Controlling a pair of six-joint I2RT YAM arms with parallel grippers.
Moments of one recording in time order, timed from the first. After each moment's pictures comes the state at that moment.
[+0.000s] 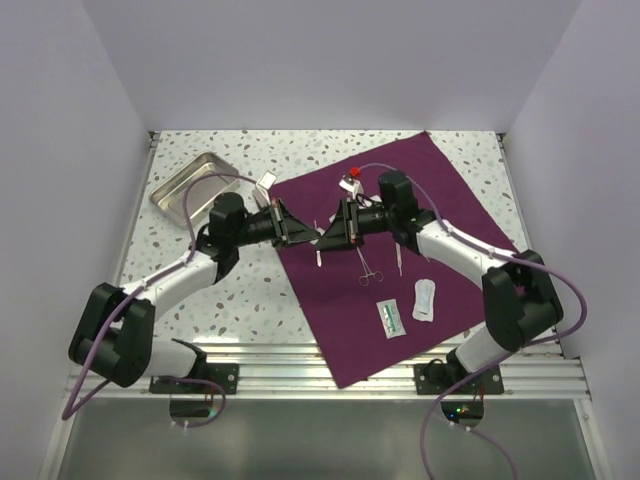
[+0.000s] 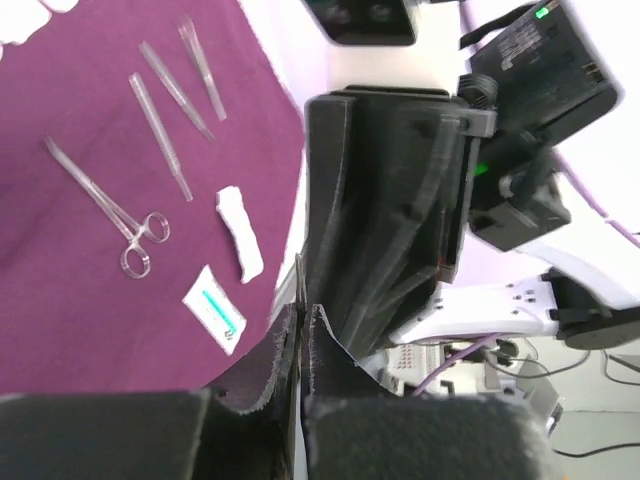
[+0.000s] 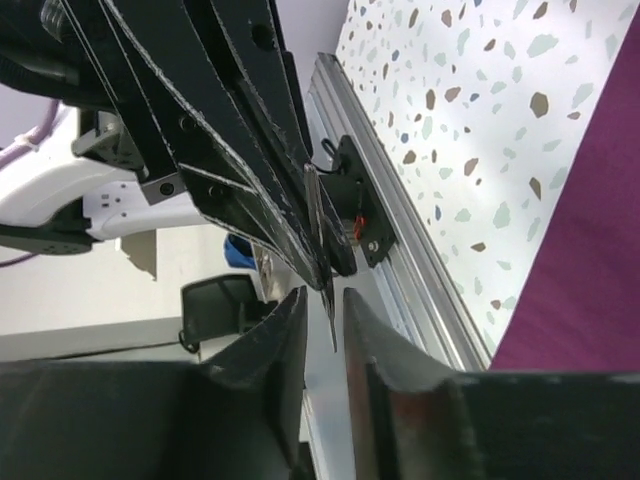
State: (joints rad) left arm -0.41 1.34 0.68 0.48 0.76 -1.08; right arm 0.50 1.55 0.99 0.10 -1.01 0.90
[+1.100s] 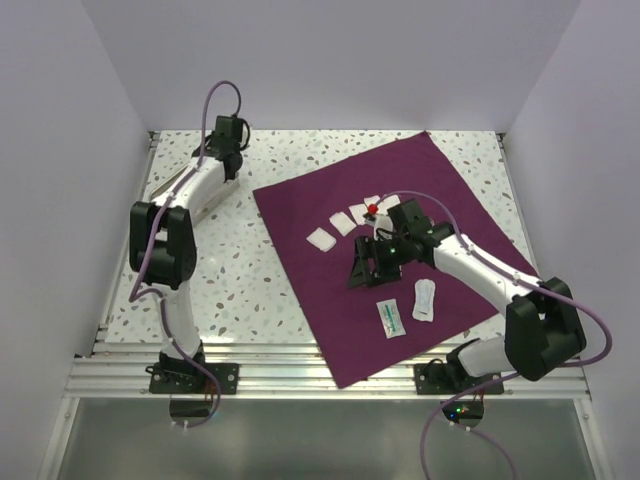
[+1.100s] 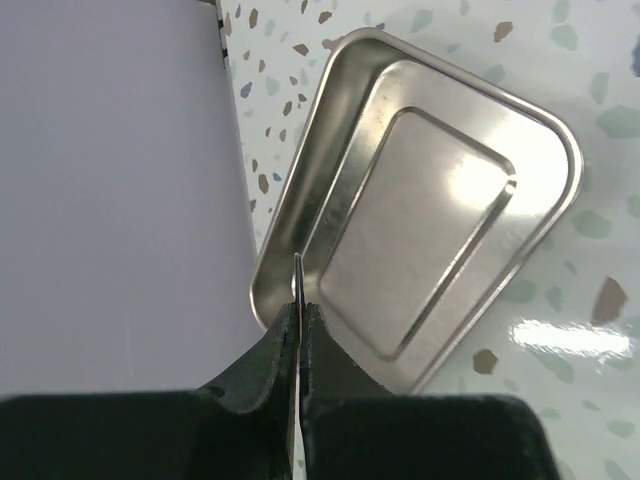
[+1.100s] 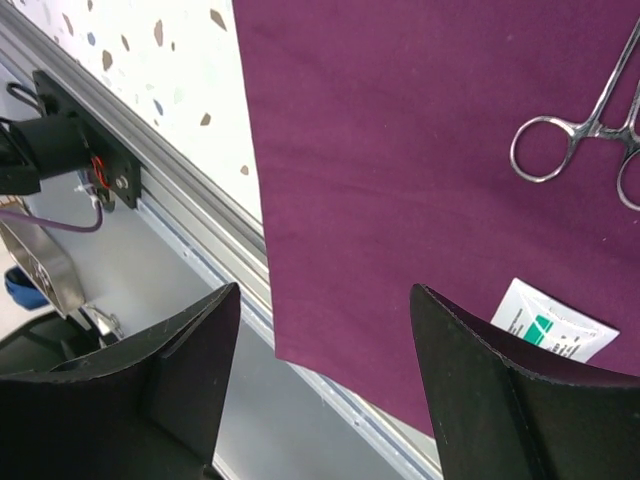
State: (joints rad) left arm -0.18 1.99 1.65 -0.44 -0.61 0.46; right arm 0.49 1.39 0.91 -0.61 -0.56 0.38
